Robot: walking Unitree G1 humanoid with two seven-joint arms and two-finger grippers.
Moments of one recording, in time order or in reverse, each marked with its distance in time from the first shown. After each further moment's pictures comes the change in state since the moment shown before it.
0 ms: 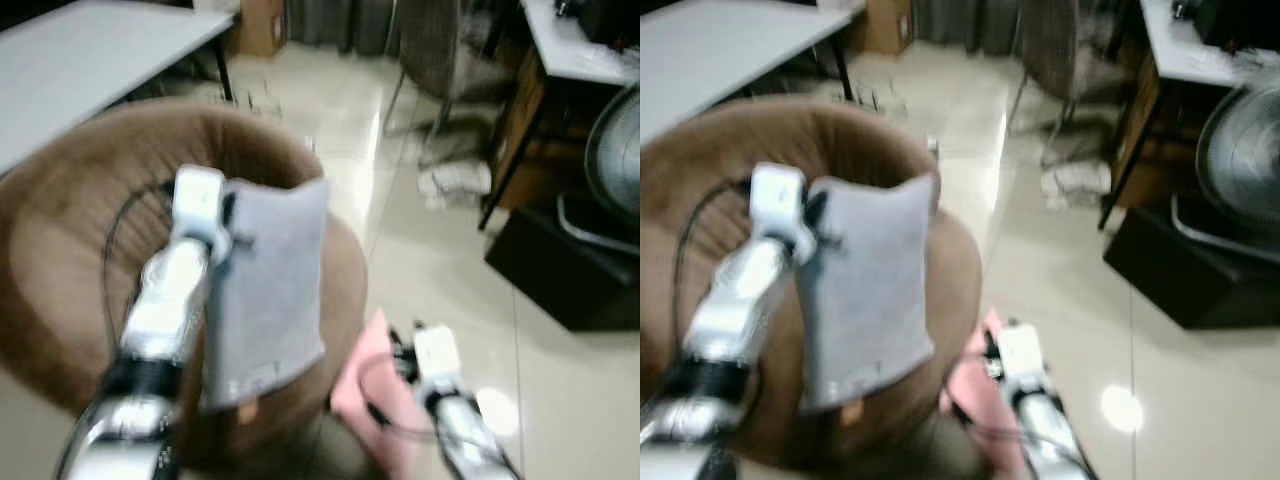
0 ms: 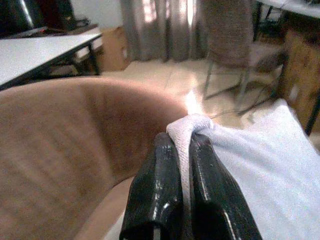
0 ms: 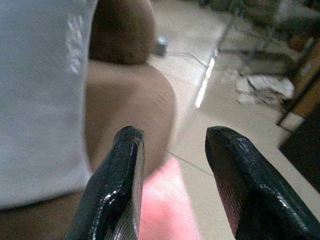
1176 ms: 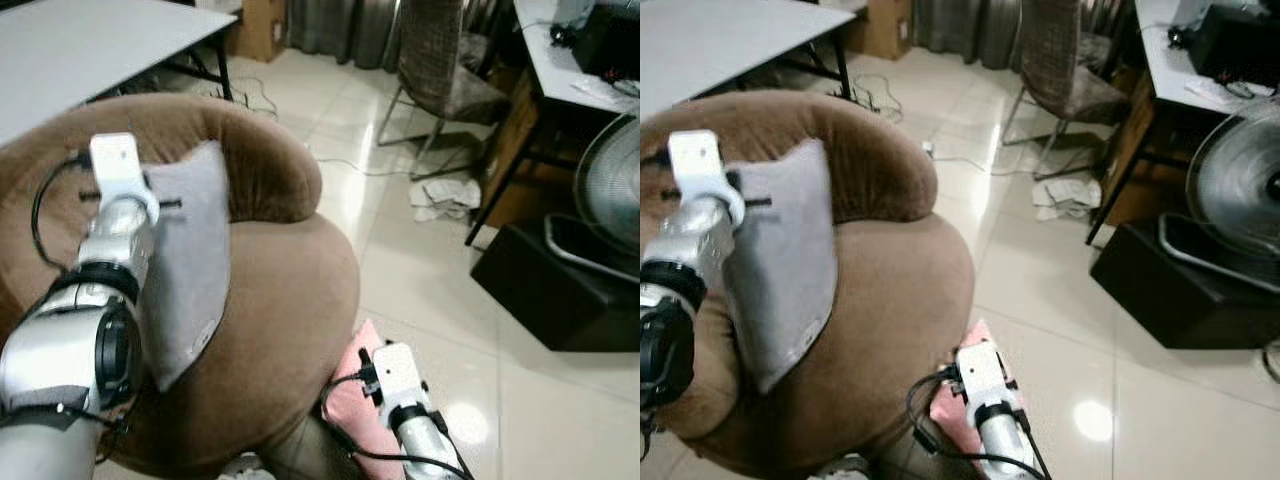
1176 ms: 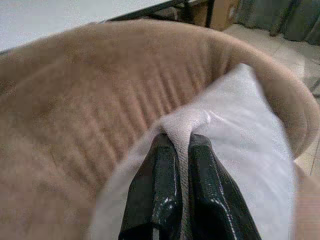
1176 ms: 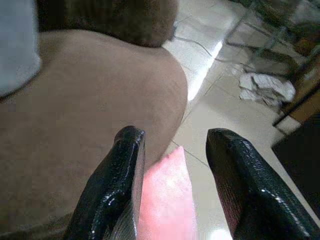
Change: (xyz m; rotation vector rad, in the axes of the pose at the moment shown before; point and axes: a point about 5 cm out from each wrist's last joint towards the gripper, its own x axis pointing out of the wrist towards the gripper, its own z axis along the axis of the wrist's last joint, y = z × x) left arm 0.016 0.117 -0.001 -0.104 0.197 0.513; right arm -0.005 0.059 0.007 -0.038 0.065 0.041
